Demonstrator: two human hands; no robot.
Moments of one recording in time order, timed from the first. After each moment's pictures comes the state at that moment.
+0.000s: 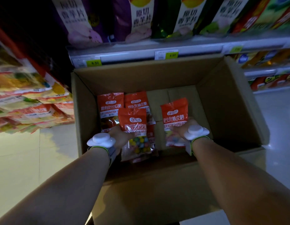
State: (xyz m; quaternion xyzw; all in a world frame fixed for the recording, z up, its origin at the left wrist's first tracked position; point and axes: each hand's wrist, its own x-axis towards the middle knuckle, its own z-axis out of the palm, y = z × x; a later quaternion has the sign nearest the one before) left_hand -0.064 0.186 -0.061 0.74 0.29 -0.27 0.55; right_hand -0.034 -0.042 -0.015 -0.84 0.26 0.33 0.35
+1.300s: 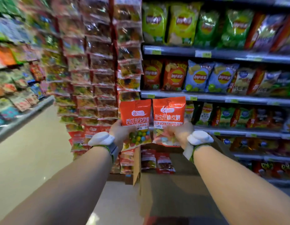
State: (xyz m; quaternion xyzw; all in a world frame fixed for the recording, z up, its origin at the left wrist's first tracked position) left_hand -0.297 0.315 0.258 0.67 0.18 0.09 0.72; right_hand -0.287 0.109 0.304 -0.74 0.01 0.00 0.68
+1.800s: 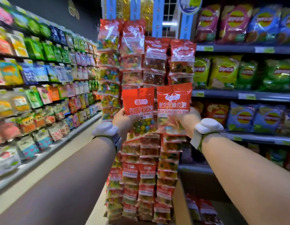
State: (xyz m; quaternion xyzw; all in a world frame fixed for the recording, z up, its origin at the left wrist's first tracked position) left_hand -0.304 0.535 0.406 0.67 0.08 0.23 0.70; right_hand -0.266 0.328 0.441 -0.70 -0.12 -0.06 0.70
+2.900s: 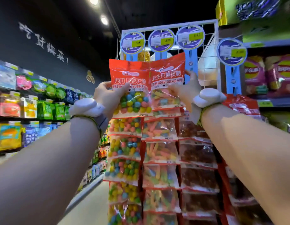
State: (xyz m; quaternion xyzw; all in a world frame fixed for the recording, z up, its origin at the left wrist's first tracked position) left_hand -0.131 0.751 0.669 0.64 -0.01 0.53 0.55; right_hand -0.051 0.543 0.699 -0.64 -0.28 -0.31 0.65
